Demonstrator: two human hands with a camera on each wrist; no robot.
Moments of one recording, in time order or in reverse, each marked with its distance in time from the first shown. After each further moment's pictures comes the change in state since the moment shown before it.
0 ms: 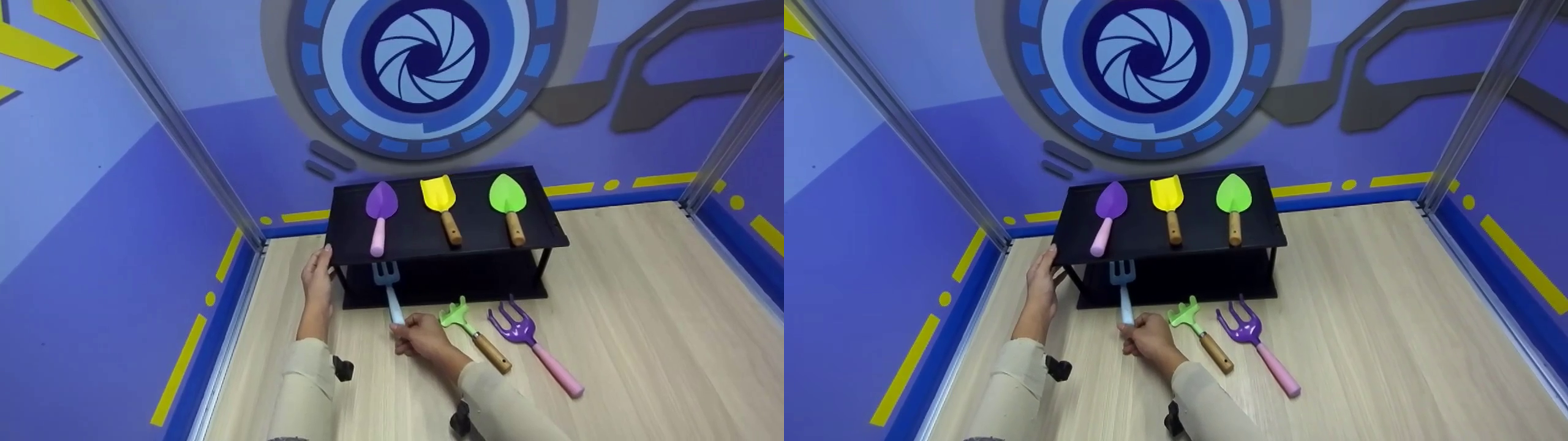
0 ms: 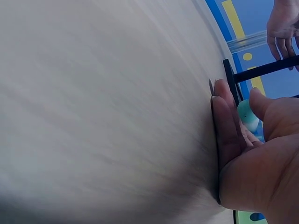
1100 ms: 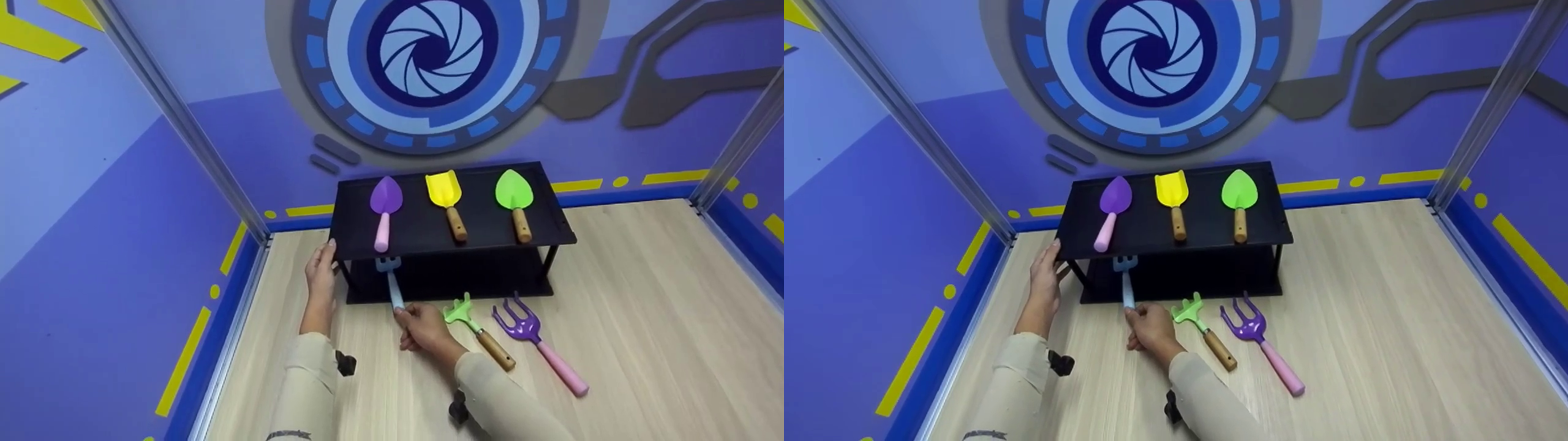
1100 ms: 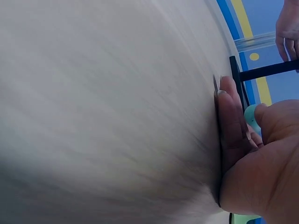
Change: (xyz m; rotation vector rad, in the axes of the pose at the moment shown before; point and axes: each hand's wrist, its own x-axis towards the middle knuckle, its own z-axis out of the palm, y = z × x) left_hand 0.000 0.000 0.000 0.007 0.004 -0.007; right_hand 0.014 -0.001 0.001 -0.165 0.043 -0.028
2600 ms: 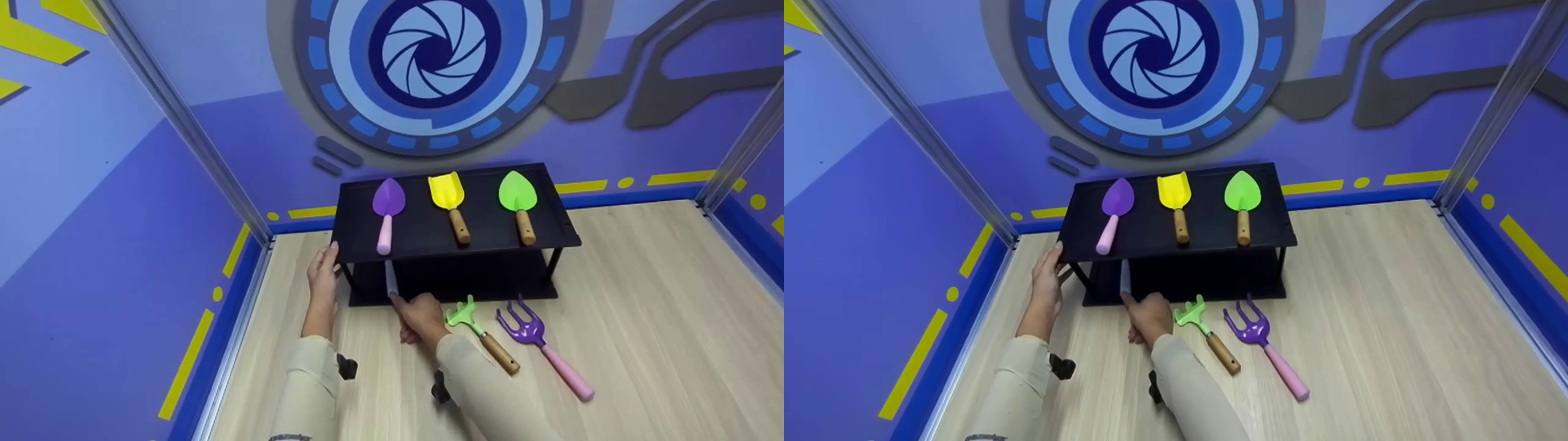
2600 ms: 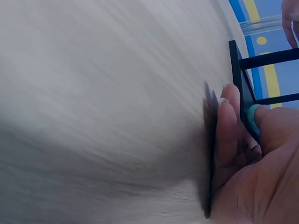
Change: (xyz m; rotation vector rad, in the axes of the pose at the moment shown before) left_hand 0.003 -0.001 -0.002 -0.012 -0.024 -0.006; right_hand 0.033 -0.019 0.013 -0.128 0.178 0.167
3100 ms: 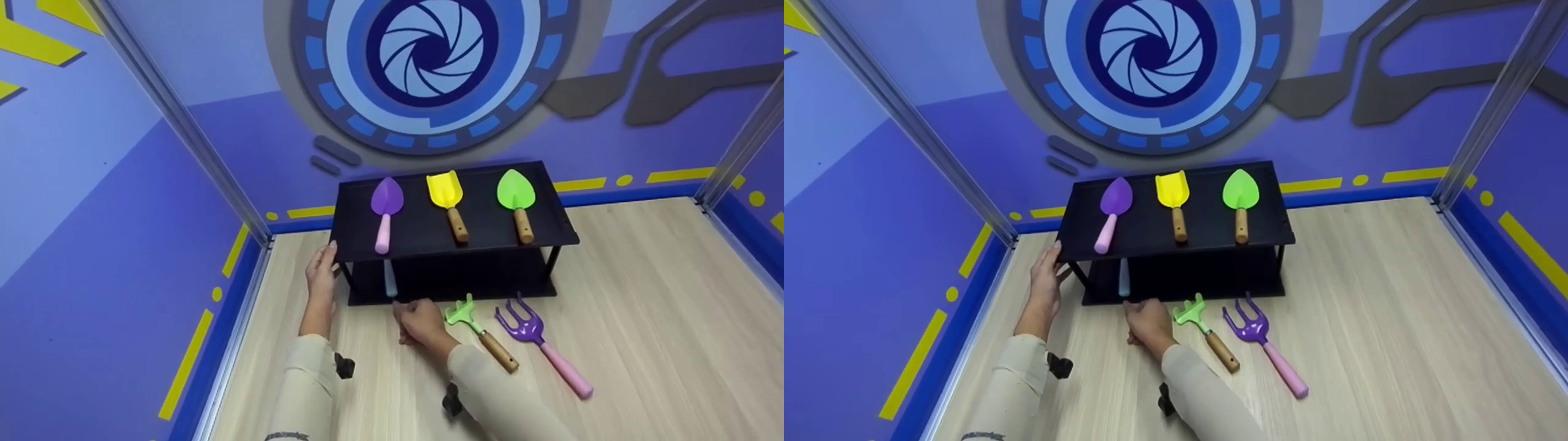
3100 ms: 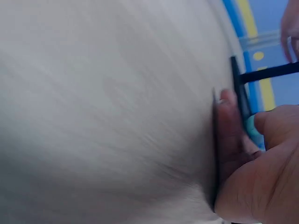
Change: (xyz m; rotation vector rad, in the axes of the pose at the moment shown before) left_hand 0.000 0.002 -0.001 0.008 0.006 -0.001; right_hand -0.016 0.011 -0.006 0.048 -0.105 -0.135
